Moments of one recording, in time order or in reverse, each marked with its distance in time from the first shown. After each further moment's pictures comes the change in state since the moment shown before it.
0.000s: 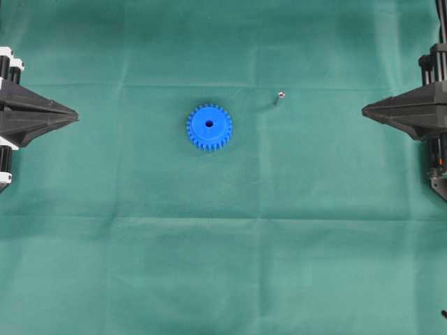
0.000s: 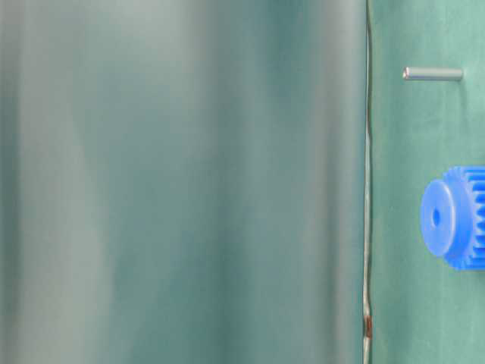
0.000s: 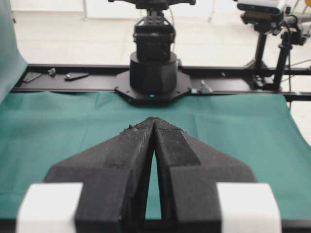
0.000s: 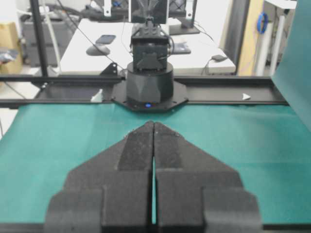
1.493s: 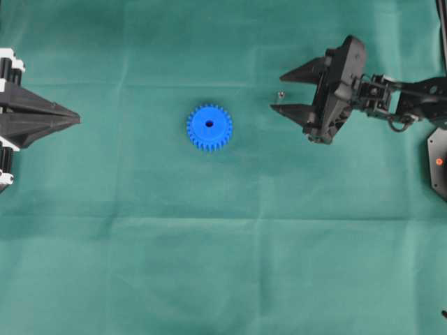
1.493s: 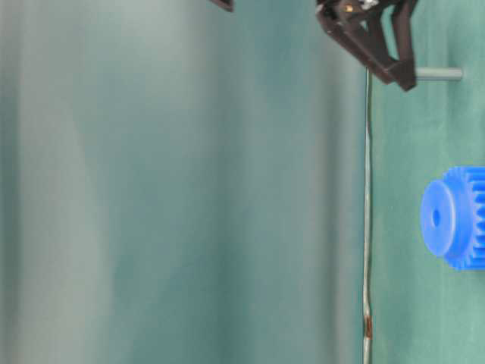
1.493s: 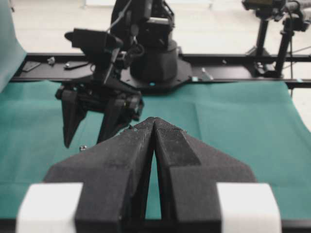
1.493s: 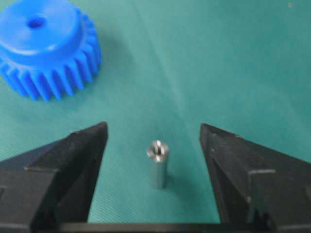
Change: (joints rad) left arm 0.000 0.000 -0.003 0.009 0.041 -0.003; right arm -0.290 1.026 -0.086 0.031 -0.405 -0.003
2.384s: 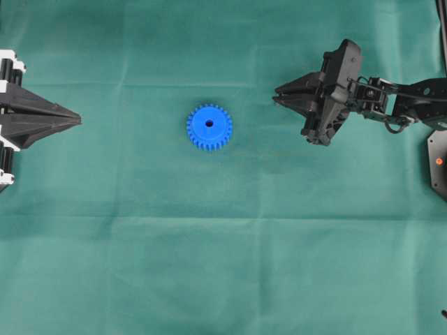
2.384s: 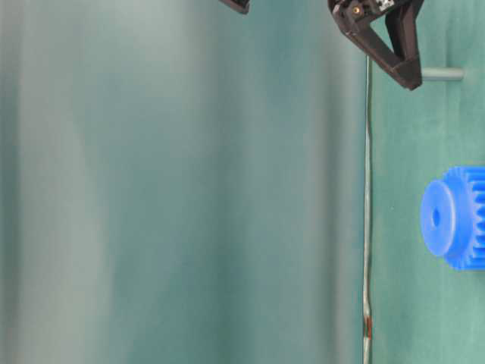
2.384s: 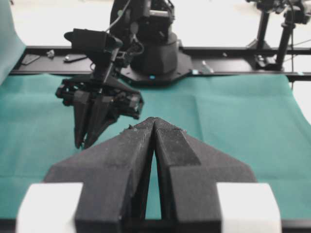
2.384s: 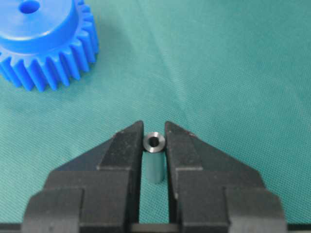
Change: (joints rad) left arm 0.000 0.000 0.000 0.000 0.025 0.000; right arm 0.000 0.029 -0.003 -0.009 -0.025 0.000
